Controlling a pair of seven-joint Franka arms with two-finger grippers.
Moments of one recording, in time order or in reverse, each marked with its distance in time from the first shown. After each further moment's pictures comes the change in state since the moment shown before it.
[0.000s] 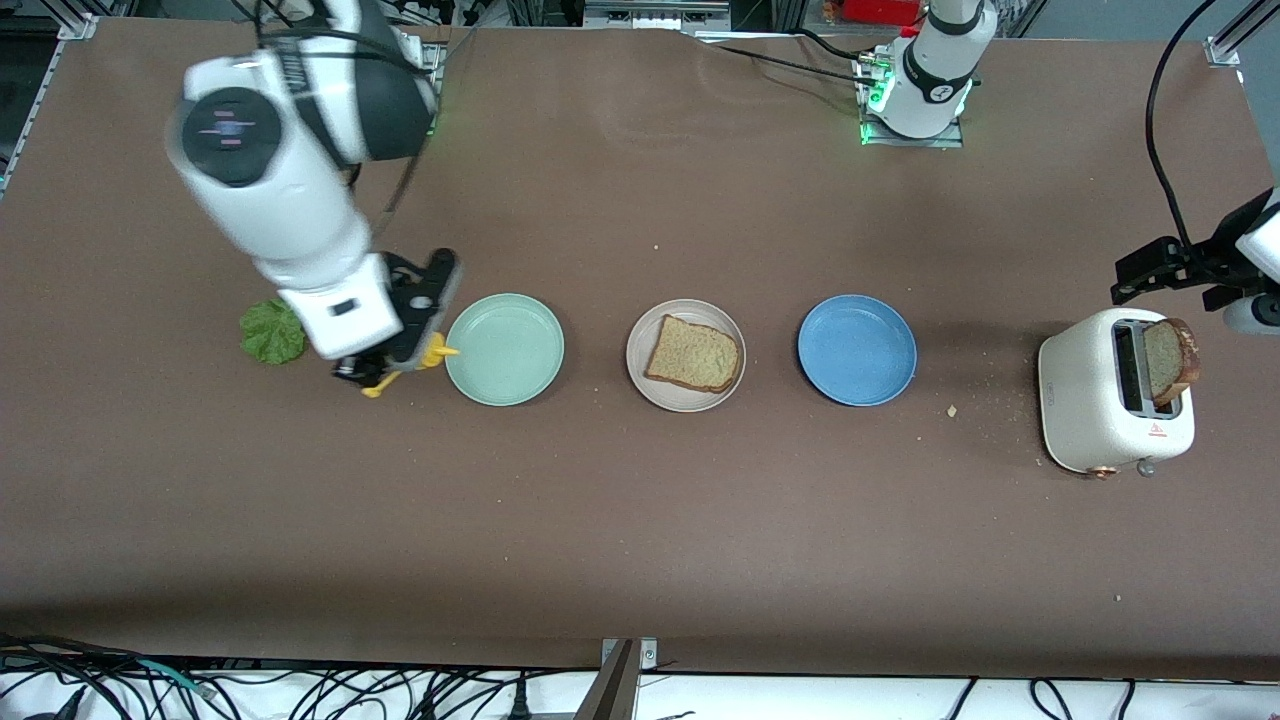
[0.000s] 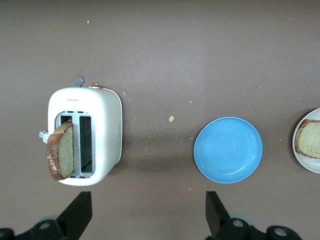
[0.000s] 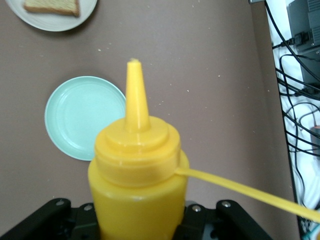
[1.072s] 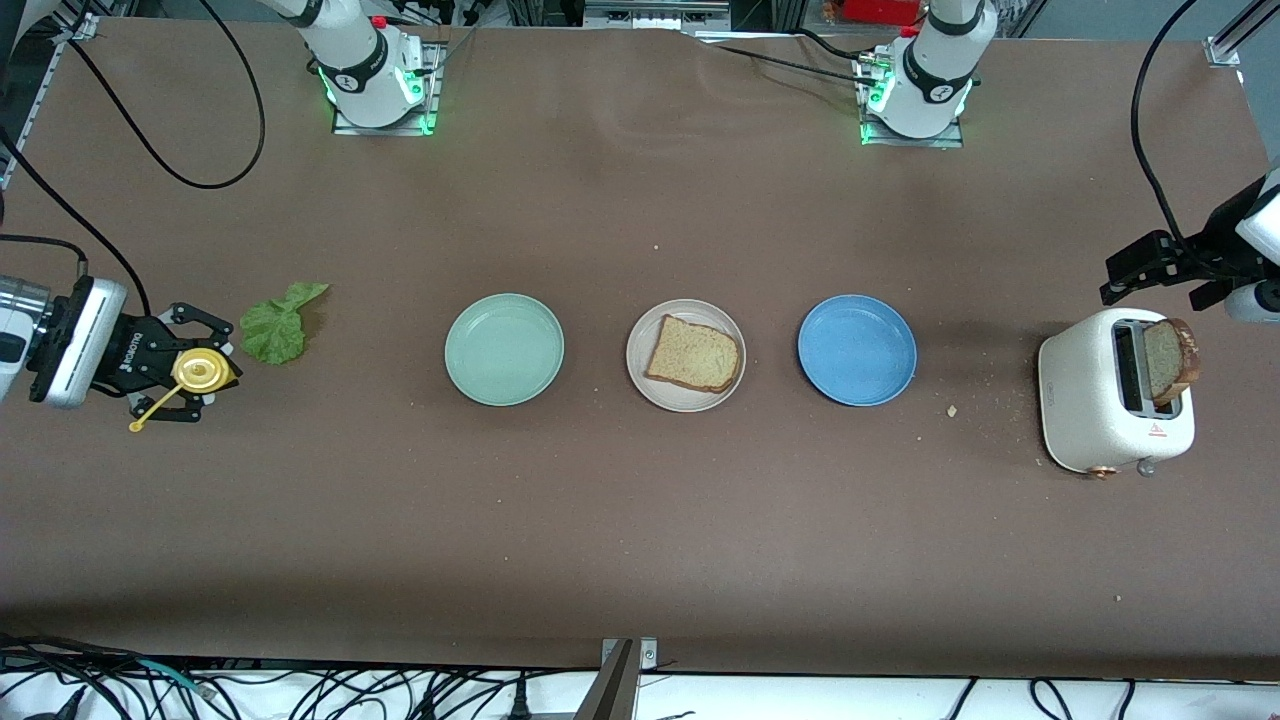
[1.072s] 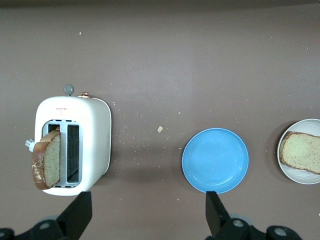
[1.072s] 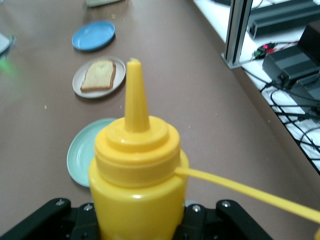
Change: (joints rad) left arm -0.004 -0.021 -0.002 -0.034 -0.044 0.057 -0.018; right arm -0.311 0.084 -0.235 -0.137 0.856 -0.173 -0.694
